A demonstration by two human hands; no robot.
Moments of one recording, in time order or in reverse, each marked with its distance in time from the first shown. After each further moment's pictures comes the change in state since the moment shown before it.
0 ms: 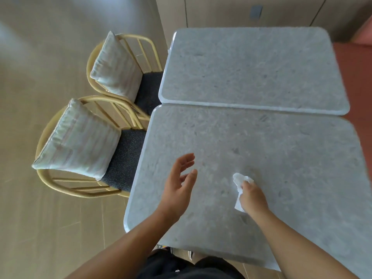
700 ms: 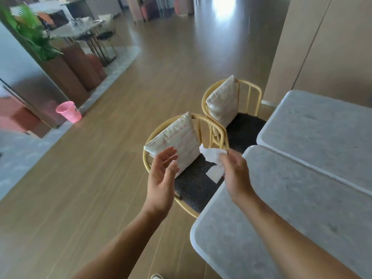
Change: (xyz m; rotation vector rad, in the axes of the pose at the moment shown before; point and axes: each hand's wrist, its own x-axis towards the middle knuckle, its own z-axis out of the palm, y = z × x) left_hand -0.094 0.053 -0.252 -0.171 0.740 0.230; right_hand -0.167 -0.377 -0.047 0.979 -0.234 -0.843
